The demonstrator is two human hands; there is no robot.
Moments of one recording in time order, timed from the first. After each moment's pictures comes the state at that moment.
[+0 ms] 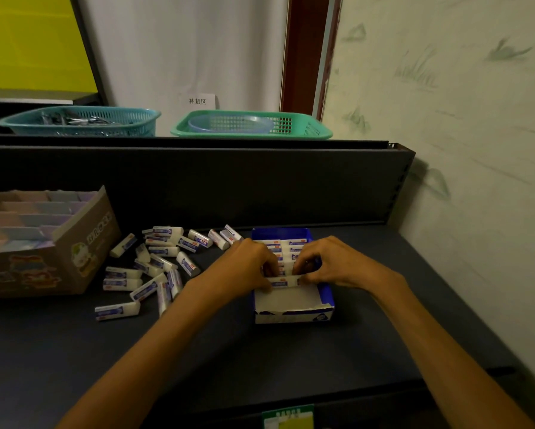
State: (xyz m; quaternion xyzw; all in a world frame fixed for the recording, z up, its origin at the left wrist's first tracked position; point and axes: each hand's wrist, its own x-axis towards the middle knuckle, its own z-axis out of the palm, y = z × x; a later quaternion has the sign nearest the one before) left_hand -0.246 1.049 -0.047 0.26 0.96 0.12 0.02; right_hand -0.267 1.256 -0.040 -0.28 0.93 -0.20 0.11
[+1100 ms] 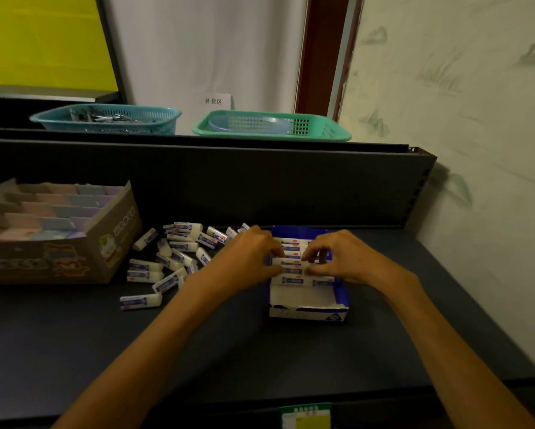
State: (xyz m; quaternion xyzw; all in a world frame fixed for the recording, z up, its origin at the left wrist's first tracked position) left_hand -0.240 1.025 -0.043 0.23 0.96 0.13 -0.08; right_hand -0.264 1.239 -0.029 -0.28 0.94 -0.17 0.06
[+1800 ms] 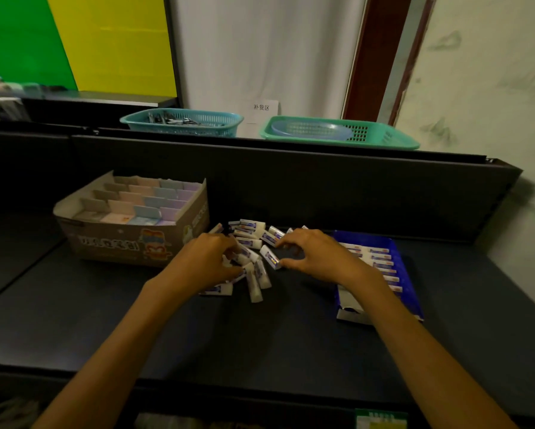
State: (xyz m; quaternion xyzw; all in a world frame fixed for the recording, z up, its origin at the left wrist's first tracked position) left_hand -0.190 0.873 -0.040 0.05 0.99 0.14 -0.04; right_hand -0.269 1.093 -0.044 -0.36 0.92 -0.16 0.01
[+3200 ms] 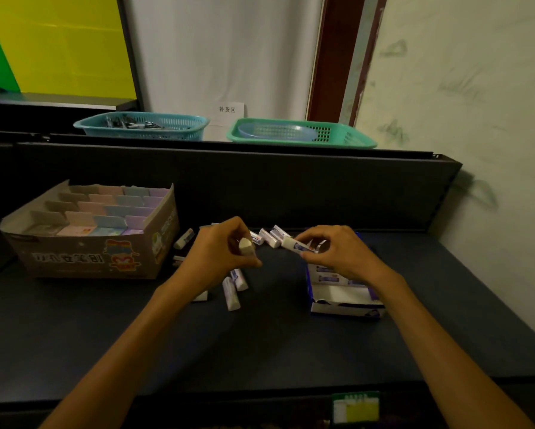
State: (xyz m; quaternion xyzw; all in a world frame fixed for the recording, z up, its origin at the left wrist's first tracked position) left_hand -0.197 0.923 -0.031 0.13 0.91 0.37 -0.13; right_hand -0.247 1.165 -0.027 -0.28 0.91 -0.29 -0.03
